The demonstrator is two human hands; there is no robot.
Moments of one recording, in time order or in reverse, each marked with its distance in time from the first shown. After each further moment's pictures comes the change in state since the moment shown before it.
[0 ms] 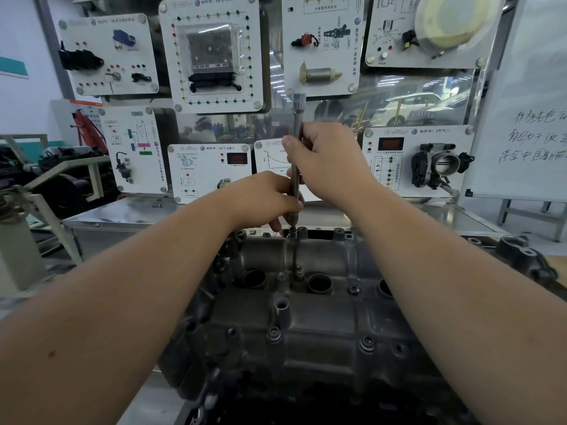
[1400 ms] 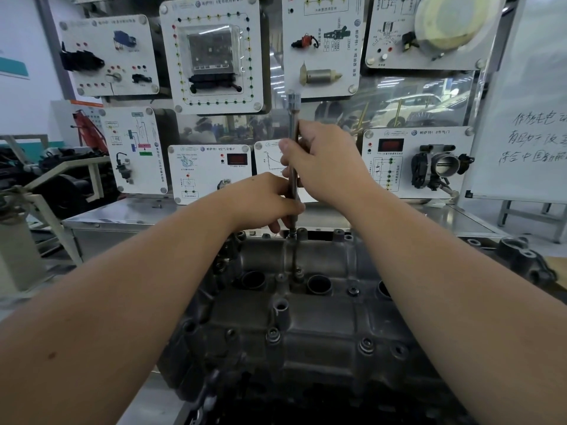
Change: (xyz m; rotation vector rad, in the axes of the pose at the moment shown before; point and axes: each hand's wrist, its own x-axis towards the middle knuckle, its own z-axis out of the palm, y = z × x) left_hand 0.001 -0.001 -0.001 0.031 -0.008 -0.005; right_hand -0.002 -0.001 0.001 0.005 -0.036 -0.037
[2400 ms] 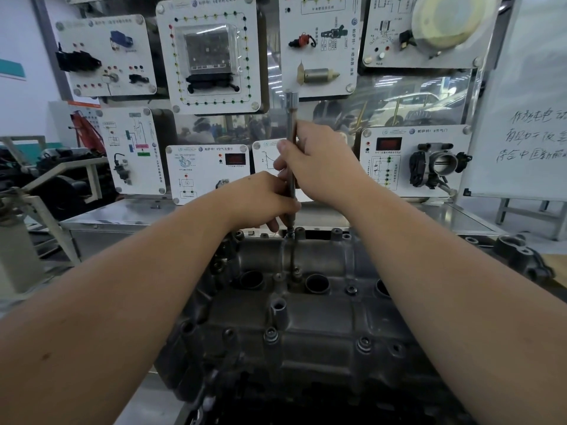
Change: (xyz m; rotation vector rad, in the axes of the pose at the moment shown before) left_hand -0.002 0.004 -0.001 -0.001 -0.004 -0.017; right_hand 0.000 -0.001 0.000 0.038 -0.066 0.009
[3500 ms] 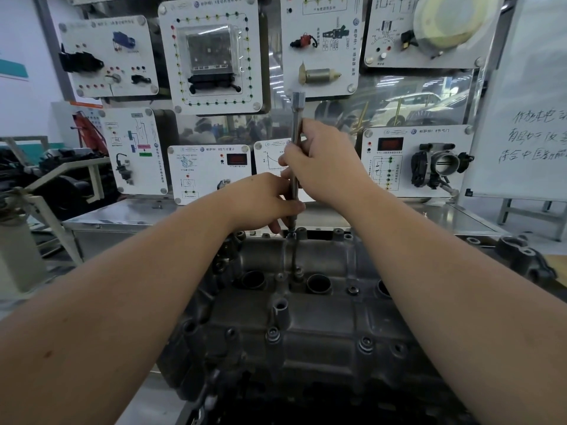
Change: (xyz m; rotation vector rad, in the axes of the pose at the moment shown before) left_hand -0.002 -0.001 0.001 0.038 -0.007 0.032; right_hand 0.002 0.004 0.002 -0.031 0.063 0.032
